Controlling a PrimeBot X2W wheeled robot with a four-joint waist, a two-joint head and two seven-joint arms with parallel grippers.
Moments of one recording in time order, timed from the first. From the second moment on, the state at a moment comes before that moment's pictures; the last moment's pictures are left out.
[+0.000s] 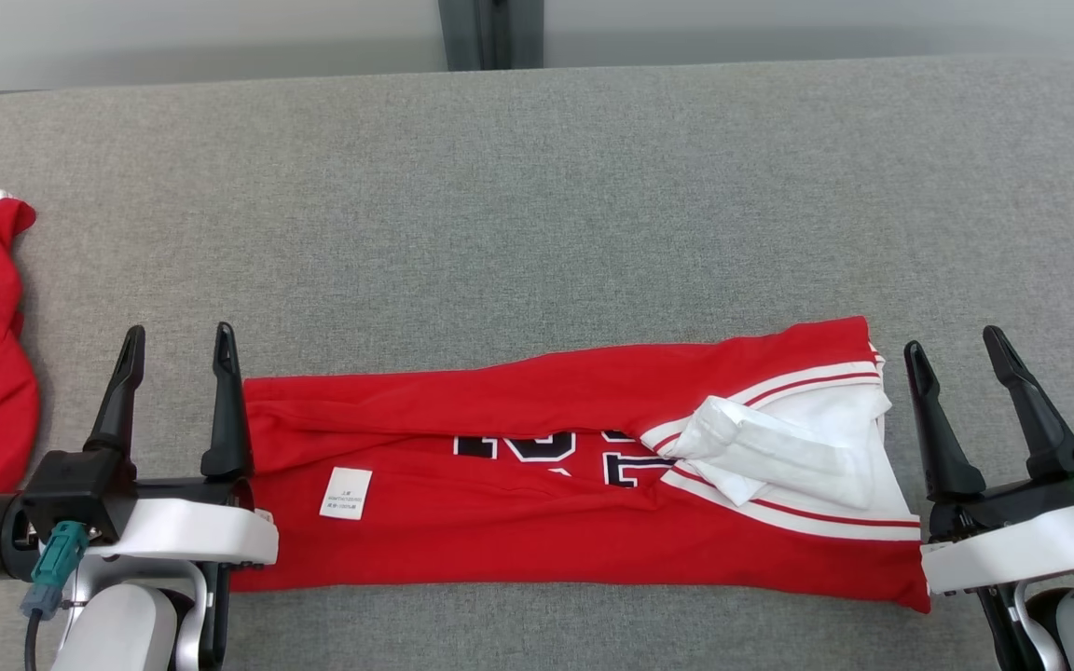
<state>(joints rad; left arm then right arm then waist) -0.17 0.24 -0.17 0.10 -0.34 0.20 -0.26 -0.13 -0.20 0.08 0.08 0.28 0.13 -0.25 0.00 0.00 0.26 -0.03</state>
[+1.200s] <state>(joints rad) -0.19 0.24 -0.20 0.08 -0.35 0.22 -0.25 -0.24 -0.25 0.26 0.50 0.56 0.14 -0.25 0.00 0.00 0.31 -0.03</state>
